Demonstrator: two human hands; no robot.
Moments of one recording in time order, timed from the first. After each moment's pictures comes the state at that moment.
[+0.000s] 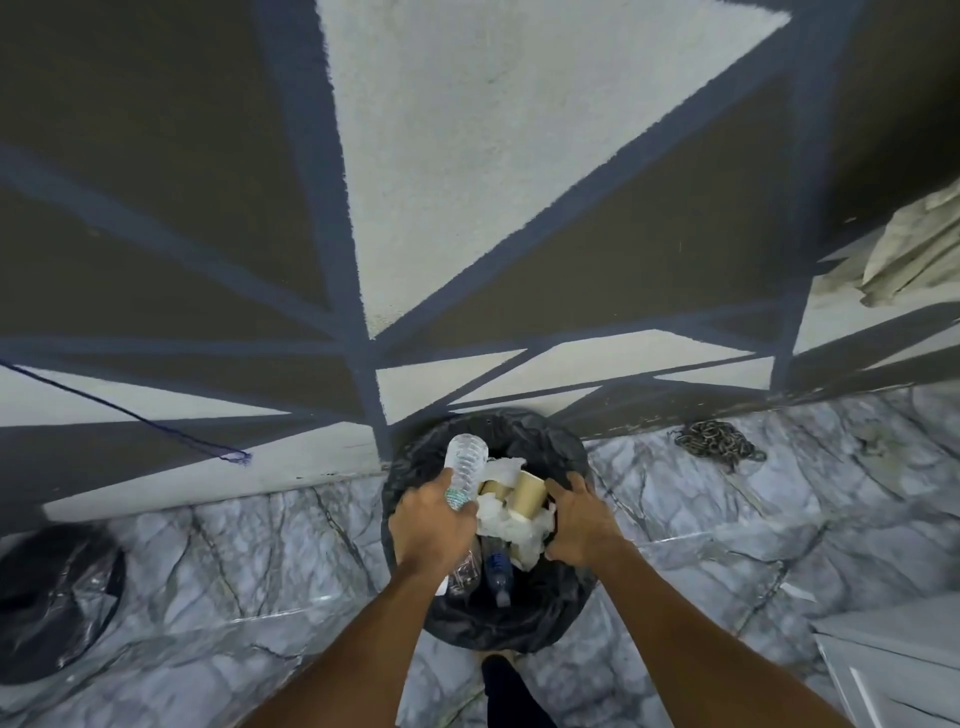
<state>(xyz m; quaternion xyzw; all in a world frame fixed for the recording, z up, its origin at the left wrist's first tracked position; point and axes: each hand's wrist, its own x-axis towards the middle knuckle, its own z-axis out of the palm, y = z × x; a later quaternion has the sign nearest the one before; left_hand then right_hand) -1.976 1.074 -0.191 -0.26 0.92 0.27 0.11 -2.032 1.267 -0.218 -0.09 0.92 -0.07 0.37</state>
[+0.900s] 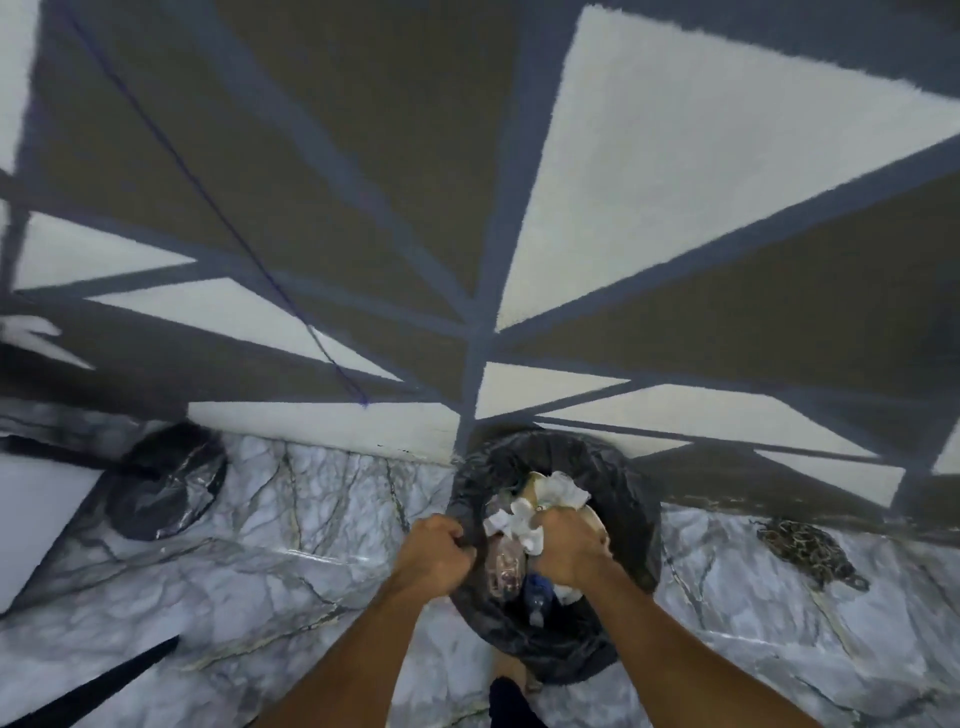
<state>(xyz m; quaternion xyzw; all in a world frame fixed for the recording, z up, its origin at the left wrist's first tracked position) -1.887 1.012 -0.194 -0.37 0.81 0.39 0.24 -2.000 1.182 -0.200 -0.23 0.89 -0.10 0.38</state>
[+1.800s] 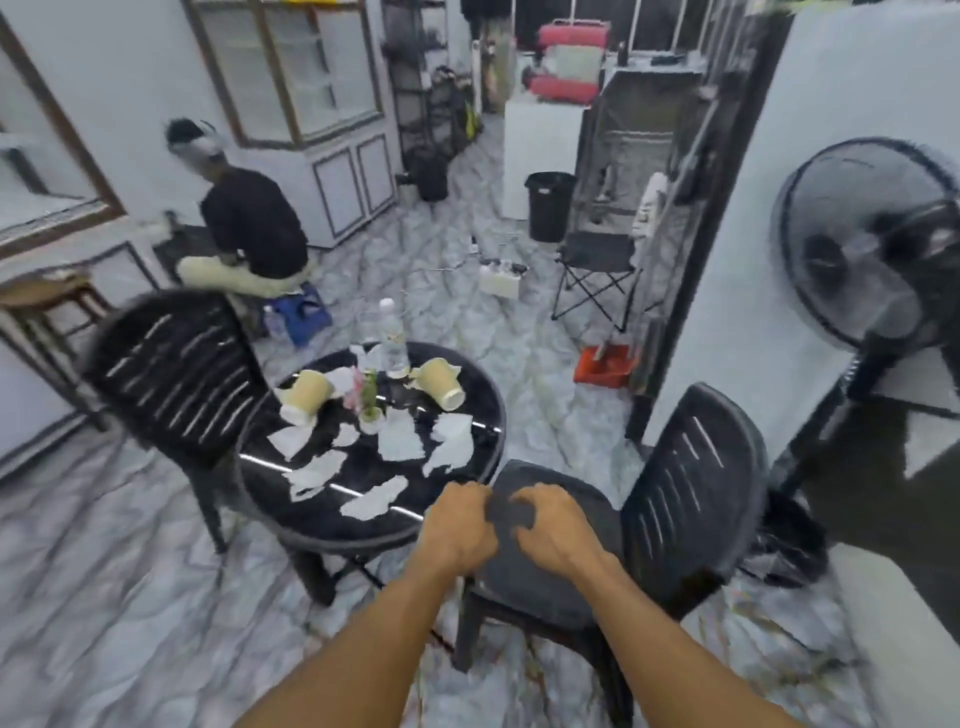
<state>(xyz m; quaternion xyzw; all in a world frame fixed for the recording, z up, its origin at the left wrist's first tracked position) -1.167 1.004 -0.054 -0.84 0.48 0.19 -0.19 -1.298 0.910 -0.046 -0.89 0.36 -0.05 0.29</state>
